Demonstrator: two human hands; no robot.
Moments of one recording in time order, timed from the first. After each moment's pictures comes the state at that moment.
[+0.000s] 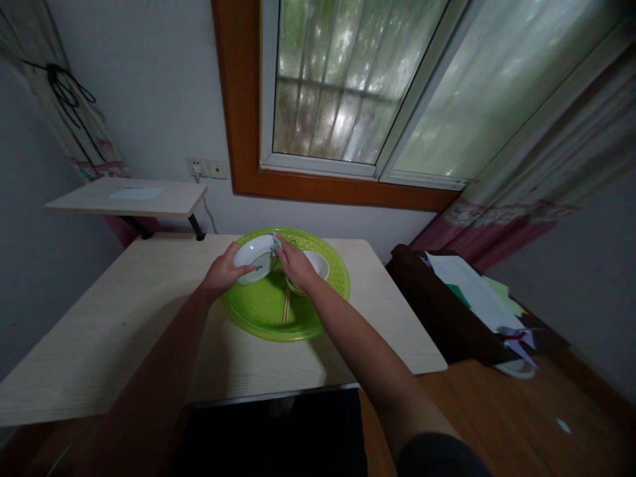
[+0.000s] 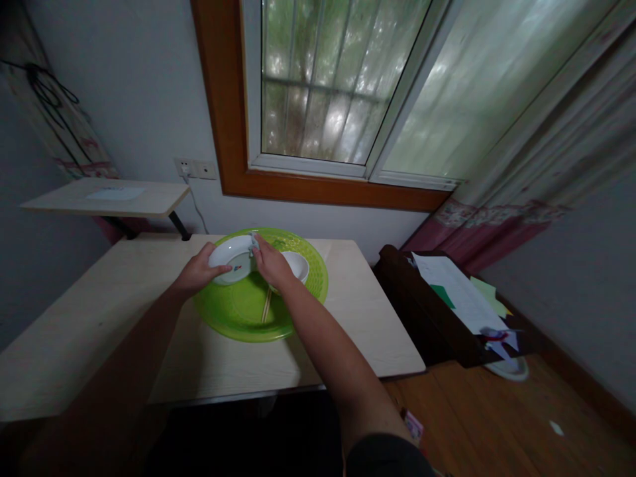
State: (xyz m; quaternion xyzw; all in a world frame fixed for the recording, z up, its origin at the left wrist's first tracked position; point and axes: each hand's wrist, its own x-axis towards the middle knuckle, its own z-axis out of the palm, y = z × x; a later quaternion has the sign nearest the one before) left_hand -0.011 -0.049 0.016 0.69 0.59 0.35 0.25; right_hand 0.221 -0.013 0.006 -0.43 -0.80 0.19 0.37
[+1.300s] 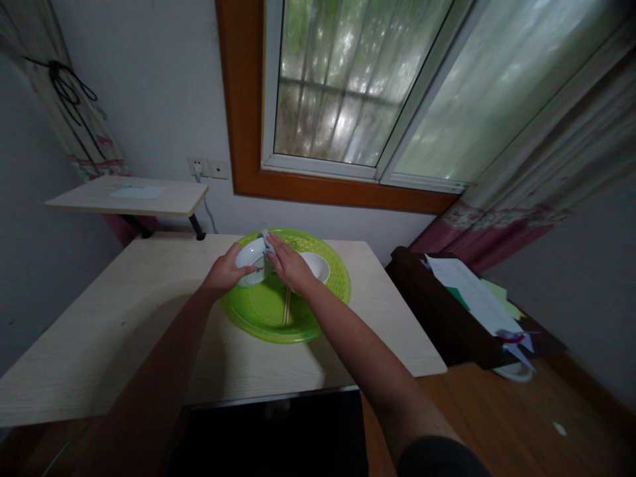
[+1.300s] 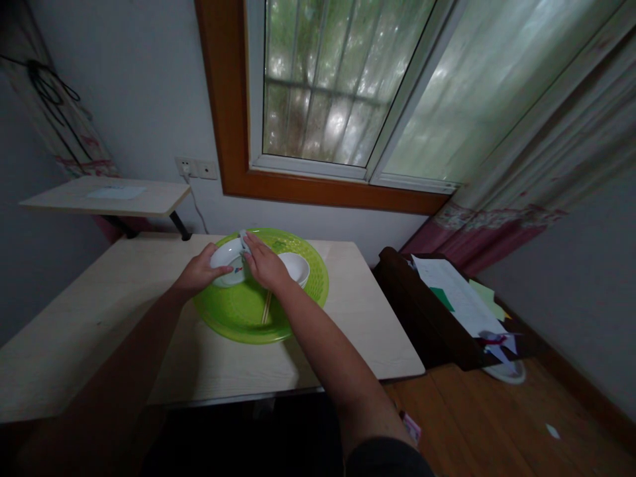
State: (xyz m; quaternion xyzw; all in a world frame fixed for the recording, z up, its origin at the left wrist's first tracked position) left_hand -0.010 -0.047 0.014 0.69 0.59 0.35 0.23; right_hand 0.212 -0.021 0.012 -0.35 -0.85 0.12 0.36
